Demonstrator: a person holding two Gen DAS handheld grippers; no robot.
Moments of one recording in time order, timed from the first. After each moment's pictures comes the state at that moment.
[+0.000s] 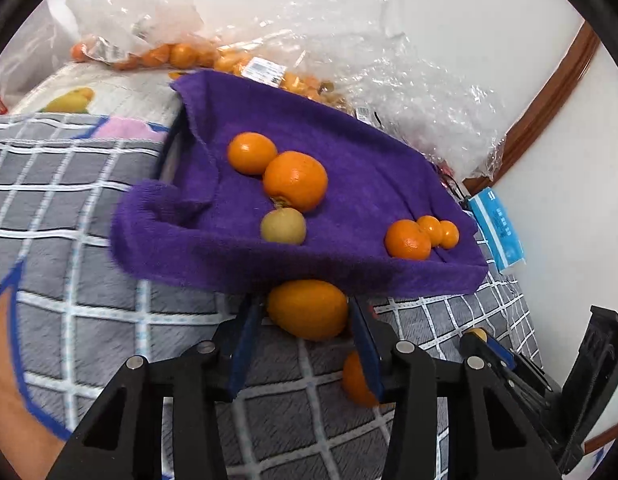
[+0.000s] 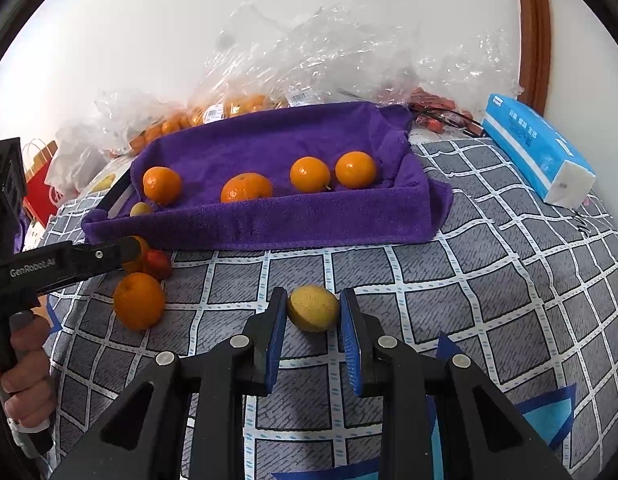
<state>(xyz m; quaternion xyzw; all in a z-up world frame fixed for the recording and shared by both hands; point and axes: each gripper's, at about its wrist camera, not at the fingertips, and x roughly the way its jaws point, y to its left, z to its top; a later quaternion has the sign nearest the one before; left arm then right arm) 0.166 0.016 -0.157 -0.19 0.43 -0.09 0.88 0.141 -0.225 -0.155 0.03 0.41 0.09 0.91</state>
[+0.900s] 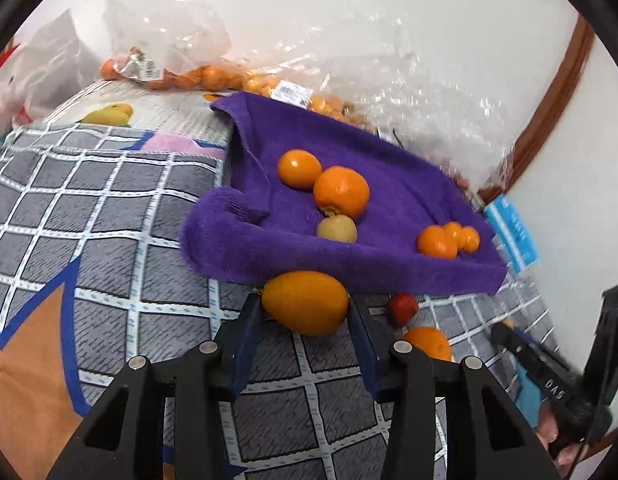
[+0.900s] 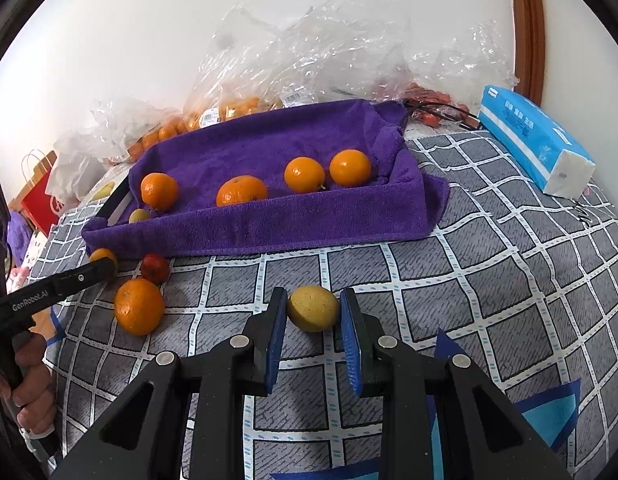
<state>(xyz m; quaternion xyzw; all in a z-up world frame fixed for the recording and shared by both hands) 0.149 0.043 -0.163 -0.19 0.39 -0.07 0.90 0.139 -0.232 -0.153 0.05 0.41 0.09 0.91</state>
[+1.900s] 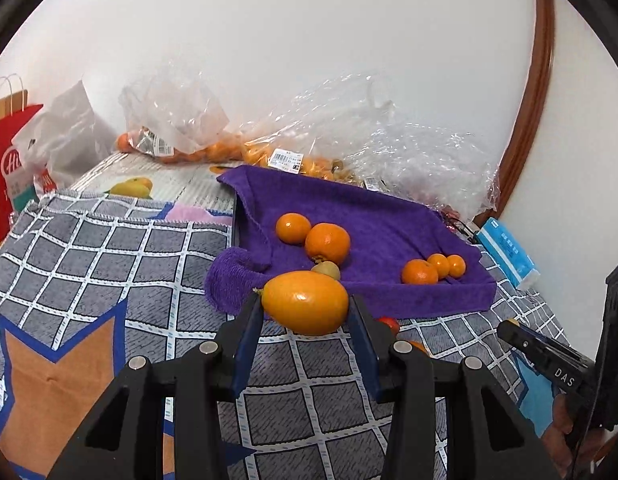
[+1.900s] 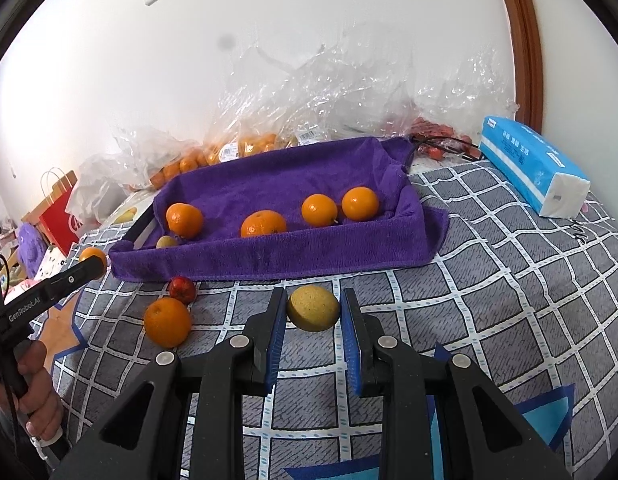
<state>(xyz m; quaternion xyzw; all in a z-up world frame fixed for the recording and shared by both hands) 0.112 0.034 -0.132 -0.13 0.29 -0.05 0.95 0.123 -0.233 -0.138 0.07 0.35 0.11 0.93</state>
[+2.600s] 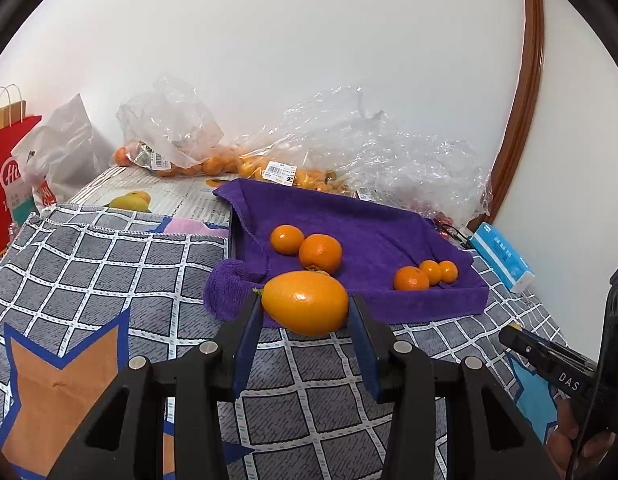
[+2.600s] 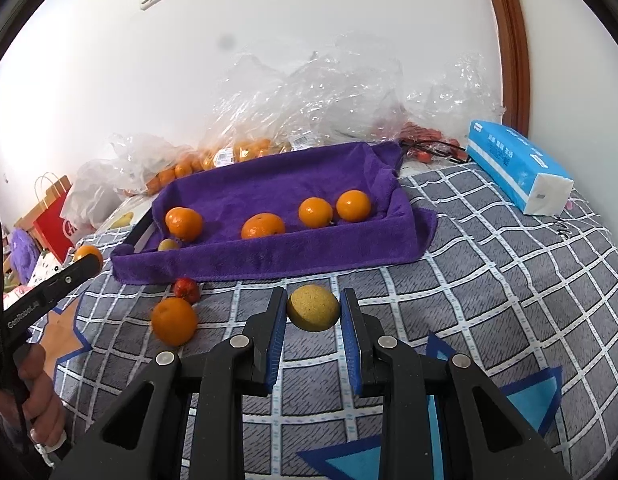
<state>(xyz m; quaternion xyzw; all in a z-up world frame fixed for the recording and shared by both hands) 0.104 0.031 -0.126 -0.12 0.27 -0.05 0.95 0.109 -0.229 -0.129 0.07 0.35 0.09 0.93</state>
